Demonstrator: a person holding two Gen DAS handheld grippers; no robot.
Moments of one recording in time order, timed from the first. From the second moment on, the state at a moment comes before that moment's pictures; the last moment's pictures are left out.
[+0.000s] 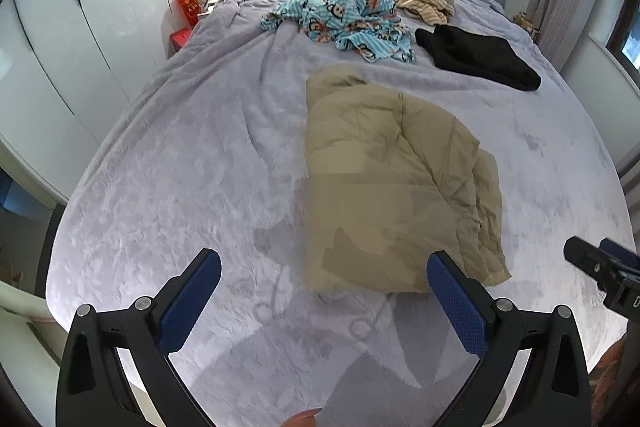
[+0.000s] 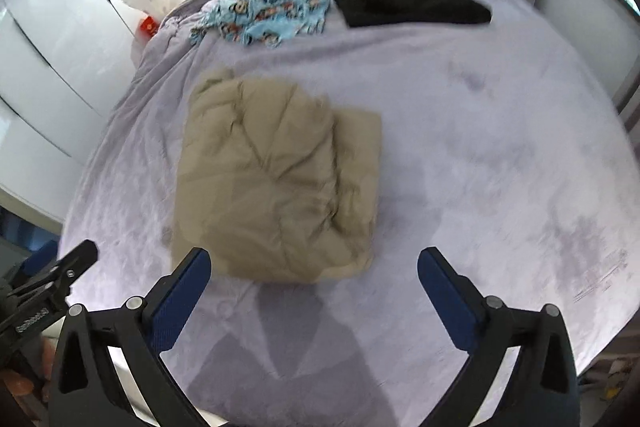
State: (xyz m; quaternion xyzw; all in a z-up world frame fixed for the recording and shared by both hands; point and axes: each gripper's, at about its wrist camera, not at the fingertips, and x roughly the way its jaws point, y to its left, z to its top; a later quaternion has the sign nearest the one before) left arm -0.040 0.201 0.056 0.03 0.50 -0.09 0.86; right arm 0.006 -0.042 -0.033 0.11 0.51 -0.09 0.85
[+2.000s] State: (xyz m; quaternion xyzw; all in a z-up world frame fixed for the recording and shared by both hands) left arm -0.057 0.201 0.101 0.03 0.46 -0.06 0.88; right arm 0.009 -0.021 0.013 0.08 0.49 -0.08 0.87
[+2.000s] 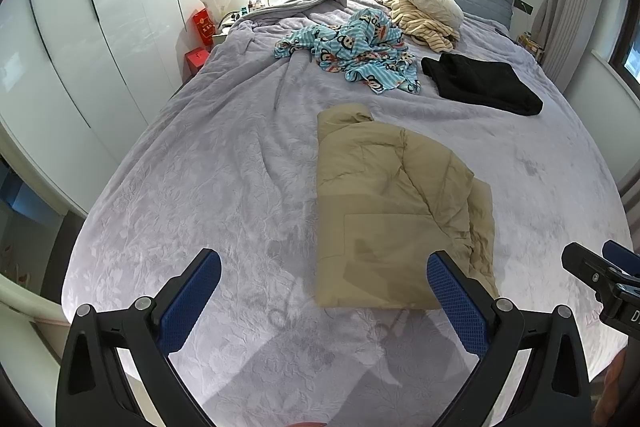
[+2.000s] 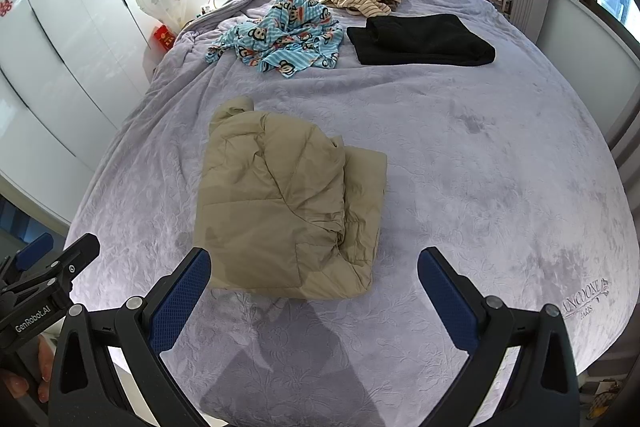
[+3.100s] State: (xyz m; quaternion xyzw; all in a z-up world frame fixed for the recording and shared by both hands) left arm -0.057 0.204 0.102 0.03 0.46 -0.06 0.88; right arm 0.008 -0.018 0.013 0.09 0.49 -0.08 0.87
